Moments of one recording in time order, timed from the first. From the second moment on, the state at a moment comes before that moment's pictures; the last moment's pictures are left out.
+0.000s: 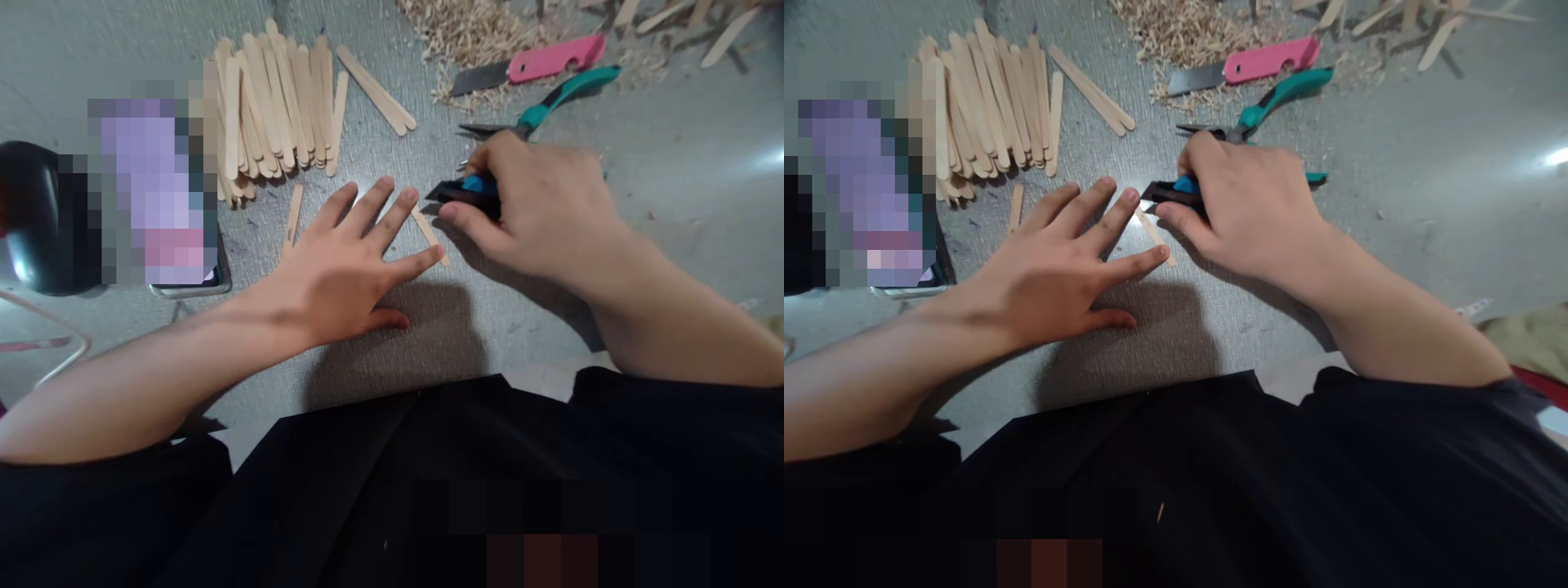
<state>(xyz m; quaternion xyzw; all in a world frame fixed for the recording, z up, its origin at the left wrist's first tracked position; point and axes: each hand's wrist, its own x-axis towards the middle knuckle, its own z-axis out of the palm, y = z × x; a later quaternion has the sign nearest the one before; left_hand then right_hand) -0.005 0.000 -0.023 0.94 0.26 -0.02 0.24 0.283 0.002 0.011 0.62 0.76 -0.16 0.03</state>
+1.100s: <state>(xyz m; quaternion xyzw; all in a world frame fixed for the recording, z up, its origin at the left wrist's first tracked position) 0.003 -0.002 -0.012 0.95 0.27 -0.03 0.18 0.254 0.007 0.035 0.64 0.68 -0.33 0.16</state>
